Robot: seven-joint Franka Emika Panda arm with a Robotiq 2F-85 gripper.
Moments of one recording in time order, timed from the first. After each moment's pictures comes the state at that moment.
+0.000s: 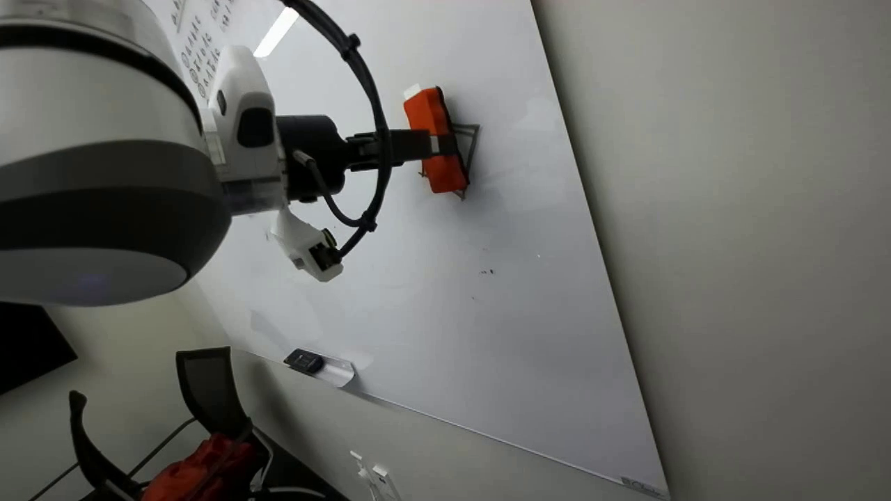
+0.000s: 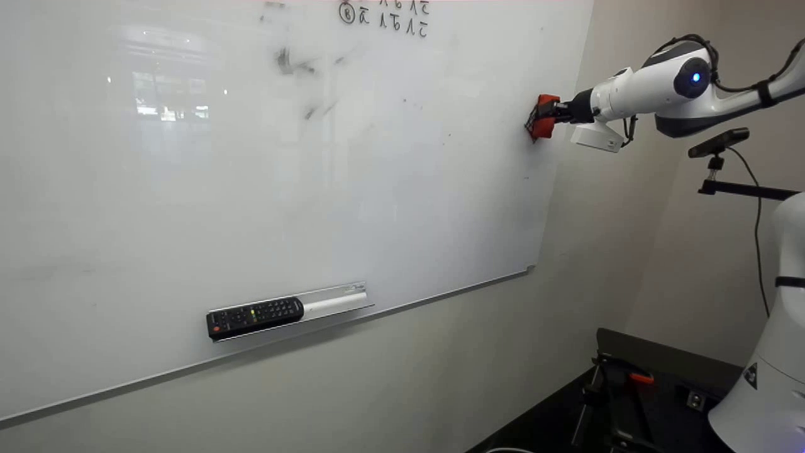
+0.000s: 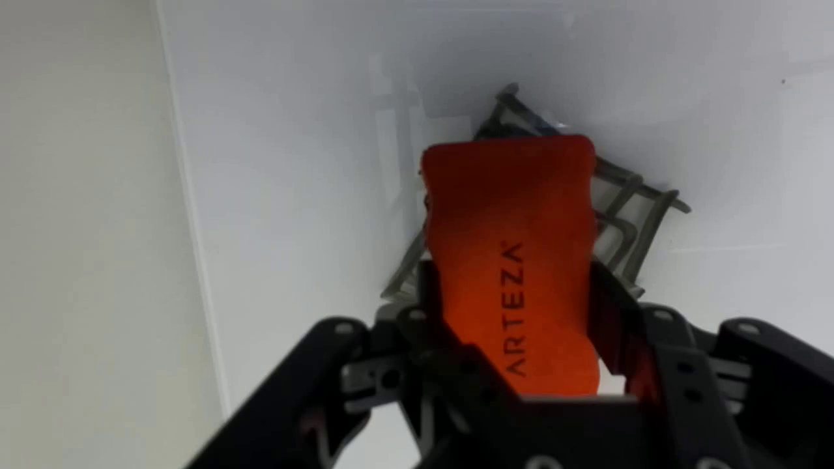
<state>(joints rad) 0.08 -0.62 -0.88 -2.37 -2.44 2.86 2.12</state>
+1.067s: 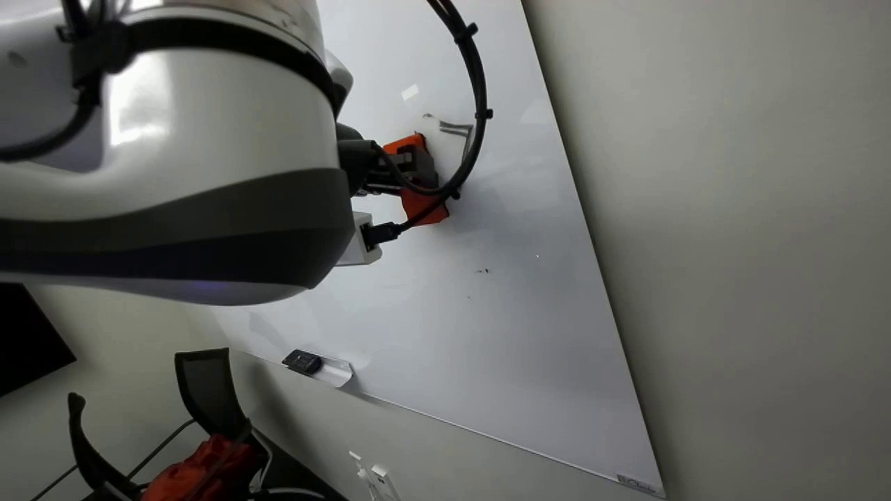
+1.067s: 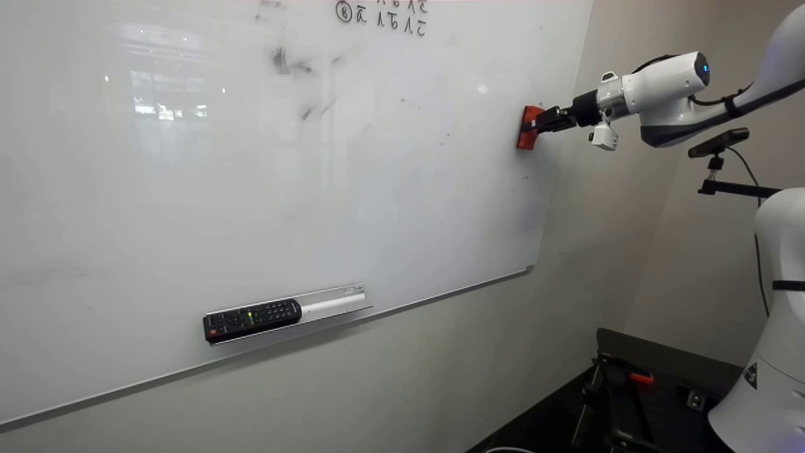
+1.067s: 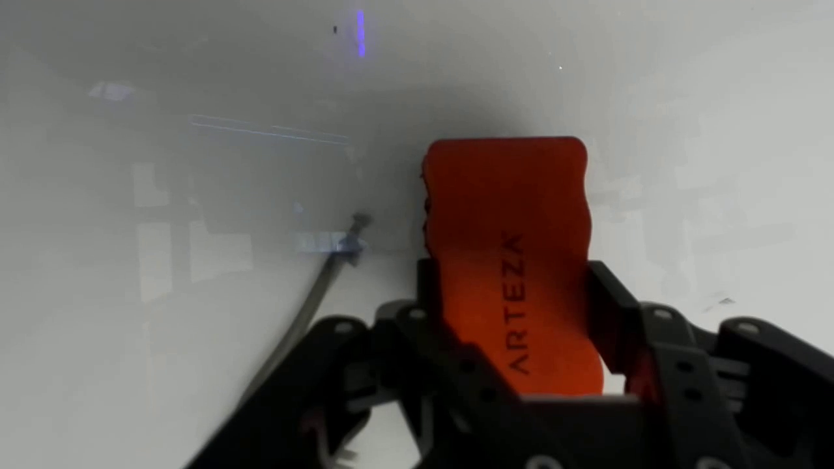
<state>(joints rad) 0.38 -0.51 -1.28 -2.16 -2.23 3.45 1.67</state>
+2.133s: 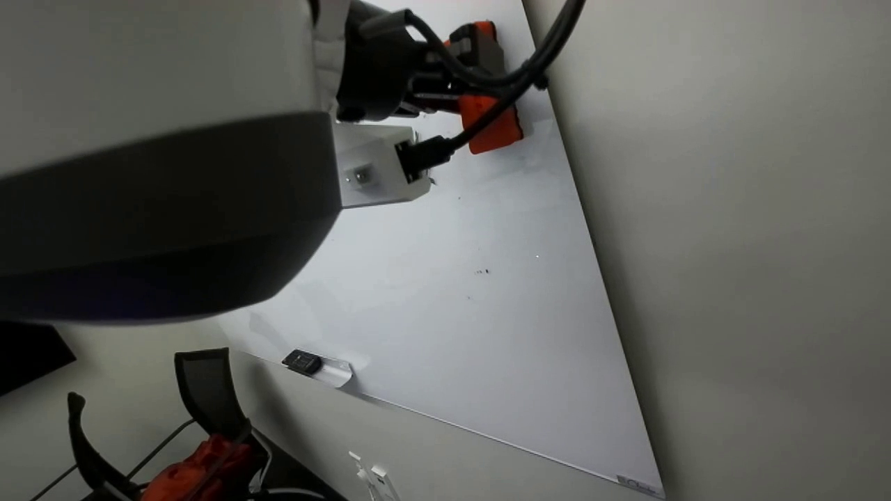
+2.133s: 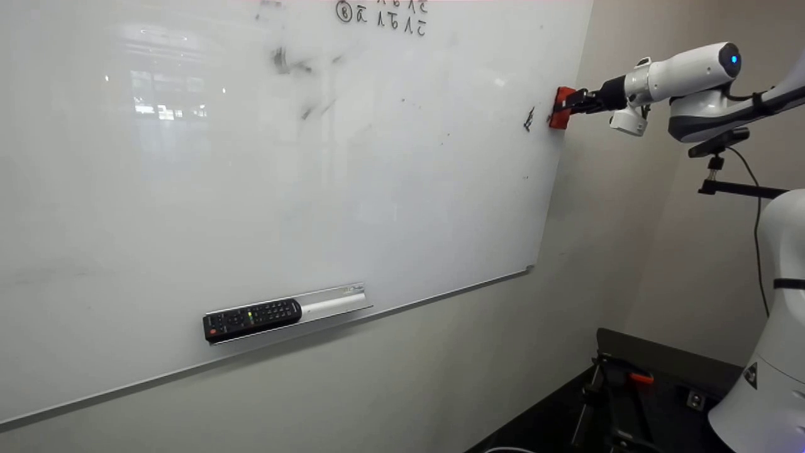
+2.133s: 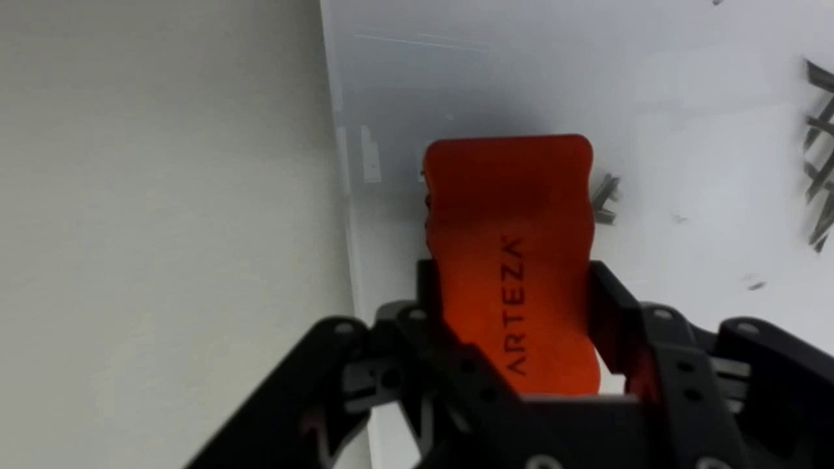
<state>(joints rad) 0.25 -0.55 -1.31 -2.09 -2.07 3.40 1.51</state>
